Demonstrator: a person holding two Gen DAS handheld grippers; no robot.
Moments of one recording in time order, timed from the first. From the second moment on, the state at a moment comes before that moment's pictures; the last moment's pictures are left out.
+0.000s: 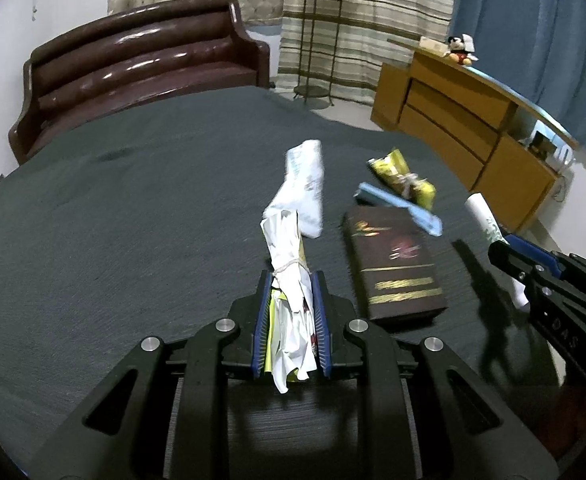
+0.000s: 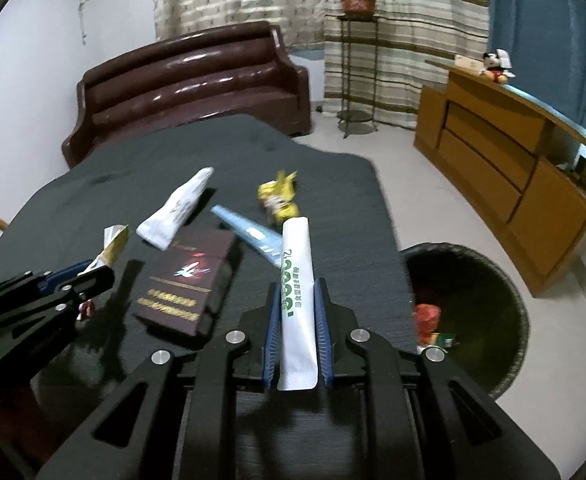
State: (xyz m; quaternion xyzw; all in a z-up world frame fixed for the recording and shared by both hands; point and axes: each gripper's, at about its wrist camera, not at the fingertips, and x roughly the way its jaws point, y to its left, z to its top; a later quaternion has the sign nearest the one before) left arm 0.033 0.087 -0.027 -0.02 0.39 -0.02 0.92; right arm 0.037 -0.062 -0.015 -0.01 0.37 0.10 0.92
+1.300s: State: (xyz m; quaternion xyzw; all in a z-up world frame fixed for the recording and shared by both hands) left arm 0.086 -0.105 -0.025 0.05 0.37 -0.15 0.91; right arm 0.060 -0.208 -0.025 0.05 0.36 -0.02 0.93
